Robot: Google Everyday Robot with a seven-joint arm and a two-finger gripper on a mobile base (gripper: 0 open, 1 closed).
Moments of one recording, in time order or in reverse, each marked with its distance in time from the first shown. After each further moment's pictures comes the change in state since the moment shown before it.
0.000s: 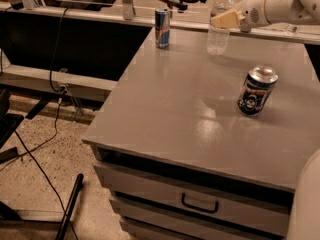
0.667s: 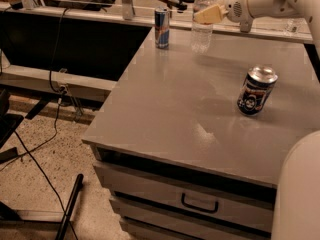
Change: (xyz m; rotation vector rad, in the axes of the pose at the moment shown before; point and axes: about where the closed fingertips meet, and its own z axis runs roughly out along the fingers) arm -0.032 0.036 0.029 -0.096 -0.022 0.022
